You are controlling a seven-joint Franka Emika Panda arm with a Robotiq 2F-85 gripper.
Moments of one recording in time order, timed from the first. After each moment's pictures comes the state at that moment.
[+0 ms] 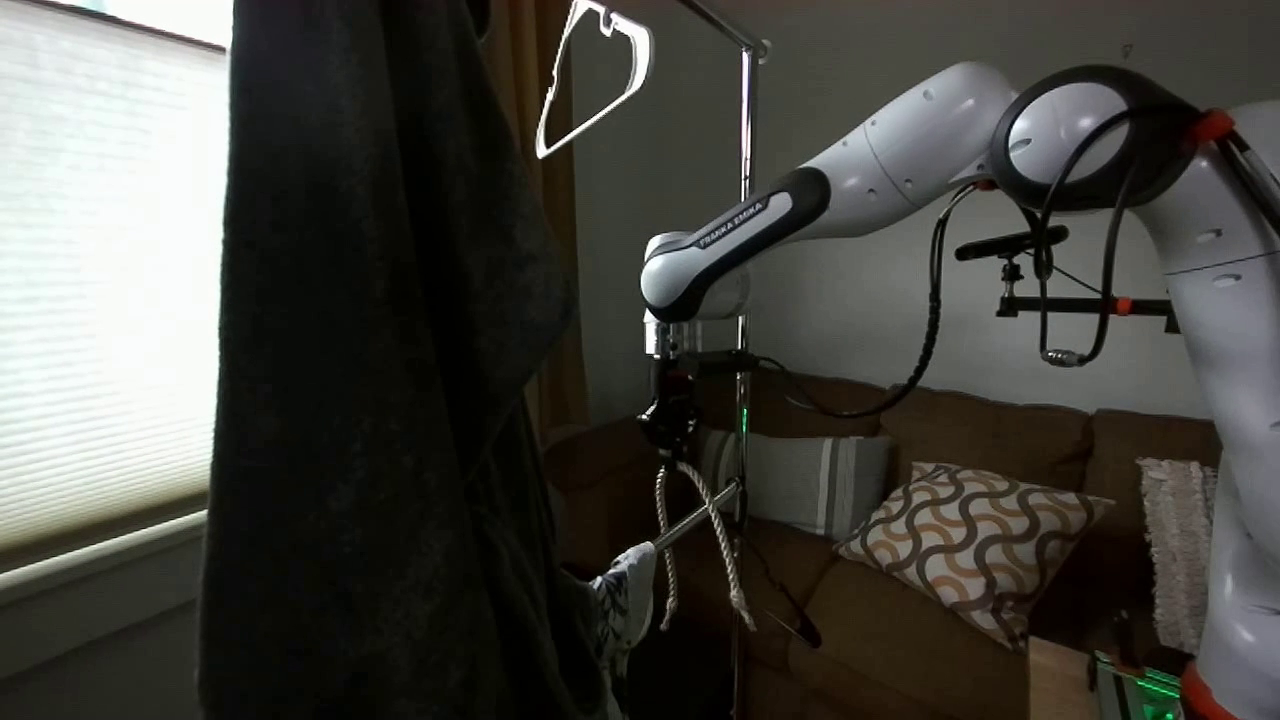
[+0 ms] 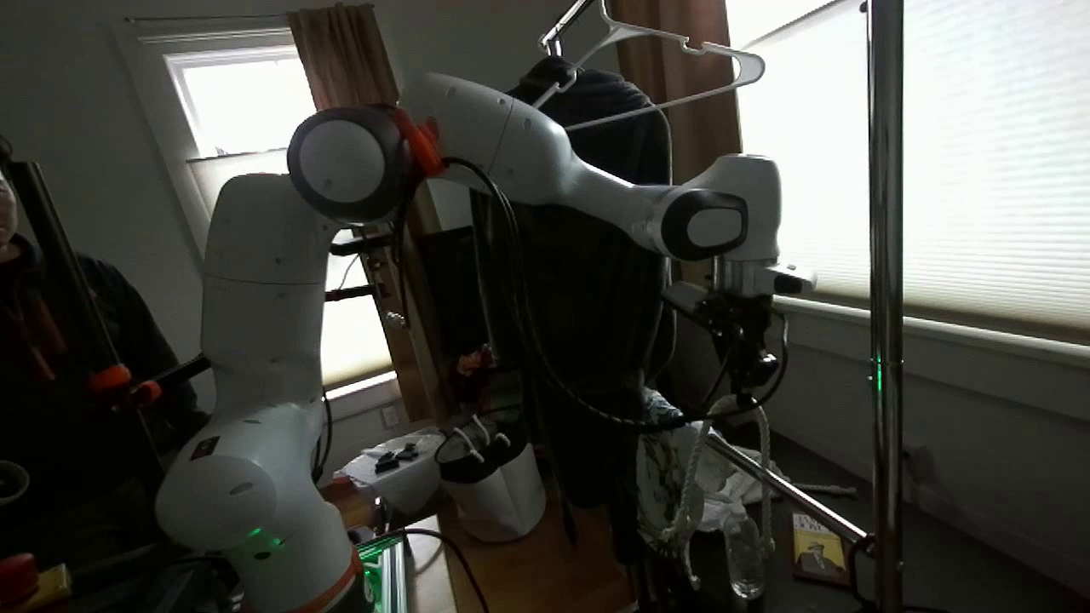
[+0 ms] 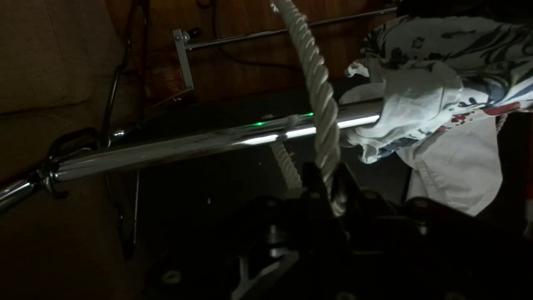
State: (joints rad) arm -0.06 0.34 -0.06 -1.77 0.09 2.04 0.02
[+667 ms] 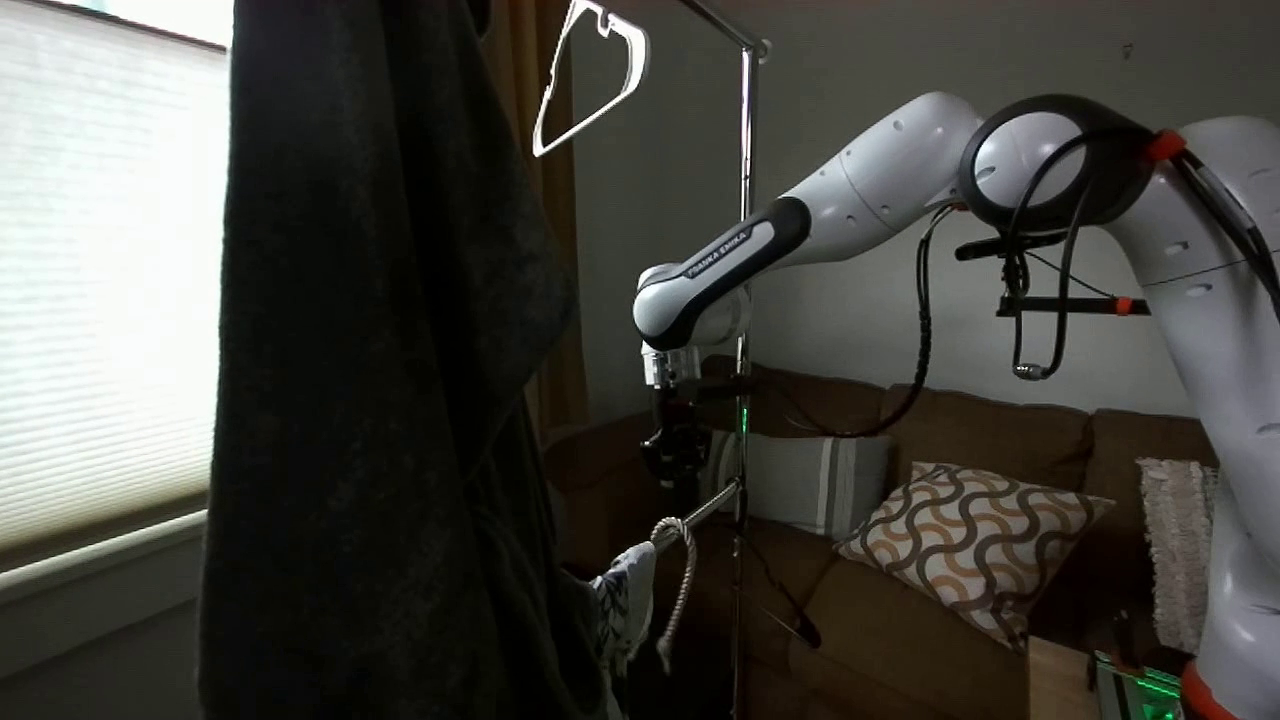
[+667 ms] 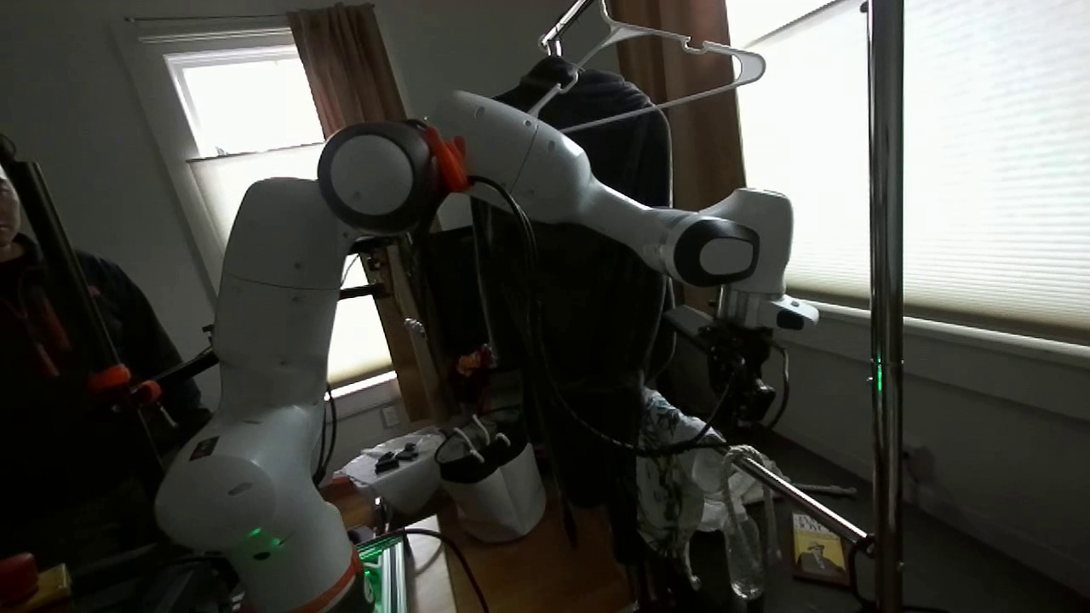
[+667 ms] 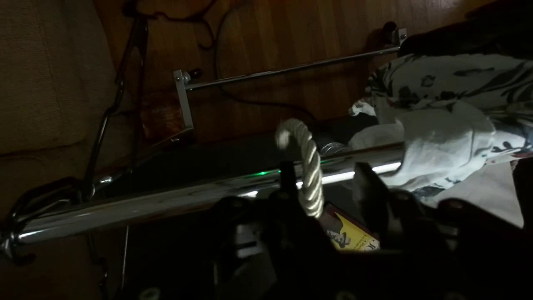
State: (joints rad) arm -0.06 0.41 -0.06 -1.75 0.09 1.98 0.02
